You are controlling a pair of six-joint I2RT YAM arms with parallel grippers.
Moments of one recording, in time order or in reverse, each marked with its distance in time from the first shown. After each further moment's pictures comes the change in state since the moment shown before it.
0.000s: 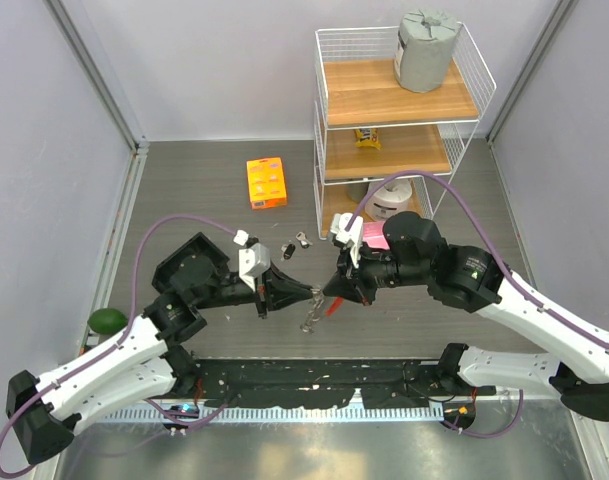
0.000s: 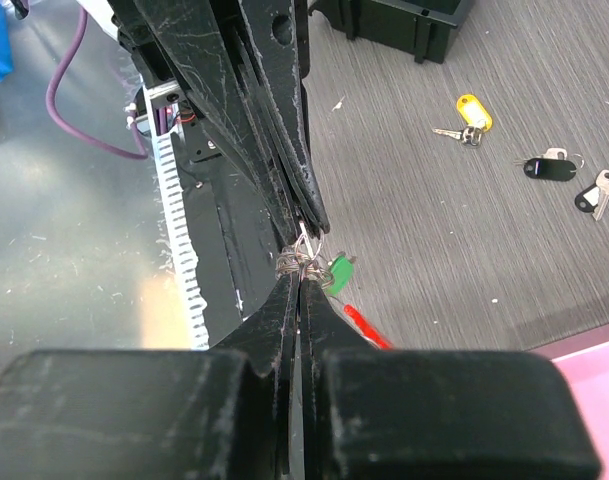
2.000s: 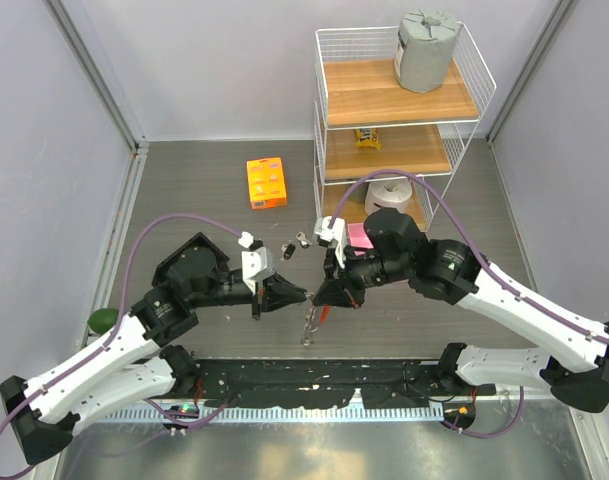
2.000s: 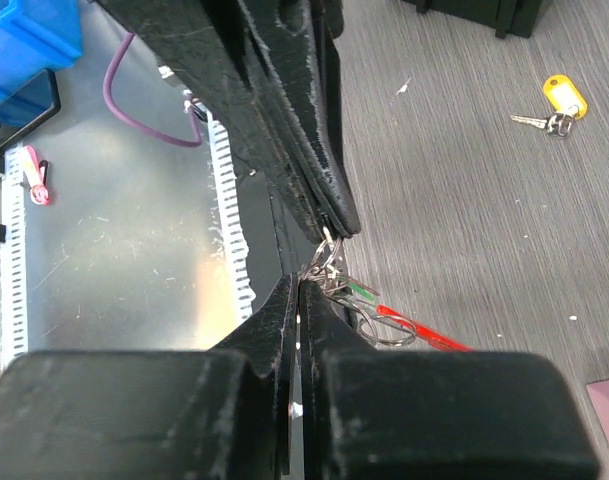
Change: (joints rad) left arm -0.008 -0.011 0.135 -0.324 -0.016 0.163; right arm -0.008 0.079 -0.003 0.022 -0.149 0.053
